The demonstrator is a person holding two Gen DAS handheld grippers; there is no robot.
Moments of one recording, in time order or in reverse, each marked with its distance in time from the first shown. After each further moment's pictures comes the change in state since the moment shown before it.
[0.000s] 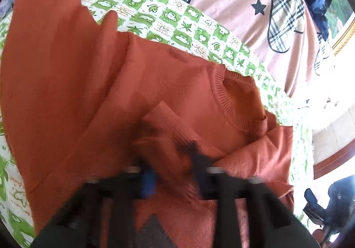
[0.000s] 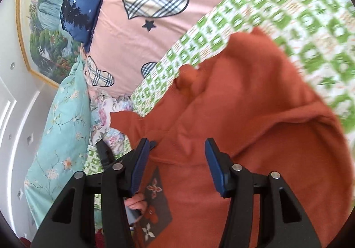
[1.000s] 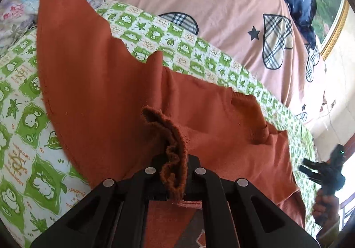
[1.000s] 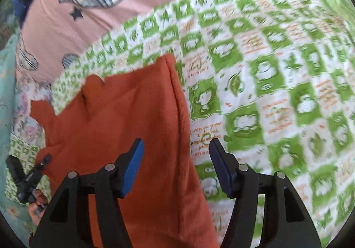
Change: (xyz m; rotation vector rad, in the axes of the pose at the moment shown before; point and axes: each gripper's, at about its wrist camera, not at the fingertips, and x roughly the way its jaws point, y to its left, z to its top) left arm -0.049 0.042 -0.009 0.065 -0.164 0.011; right arm 0.071 -0.056 0.088 -0.193 0.150 -0.495
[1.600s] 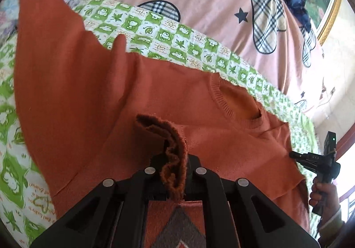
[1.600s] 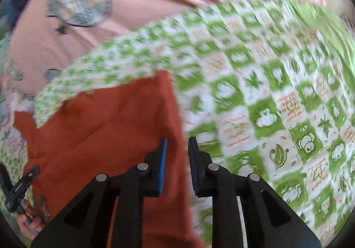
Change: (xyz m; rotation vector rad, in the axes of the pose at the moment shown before) left arm 0.023 -0.034 -0.010 0.061 0.032 -0.014; right arm -0.060 0.008 -0.021 -0.053 -0.197 -0.068
